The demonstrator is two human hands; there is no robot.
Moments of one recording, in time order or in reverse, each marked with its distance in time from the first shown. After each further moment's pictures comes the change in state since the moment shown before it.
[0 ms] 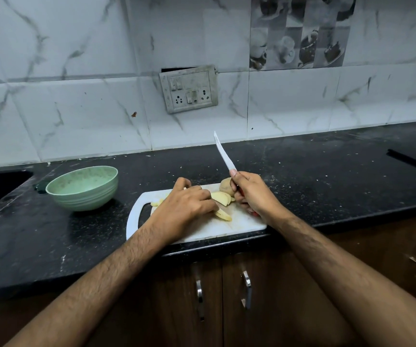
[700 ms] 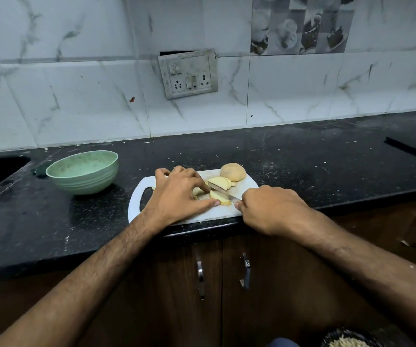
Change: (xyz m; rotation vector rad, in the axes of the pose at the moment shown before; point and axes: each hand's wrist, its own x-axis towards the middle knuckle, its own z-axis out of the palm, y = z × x) left_hand -0.007 0.006 -0.005 -0.182 -0.244 -0.560; right_hand -0.086 -0.058 0.014 -1.448 -0.191 0.166
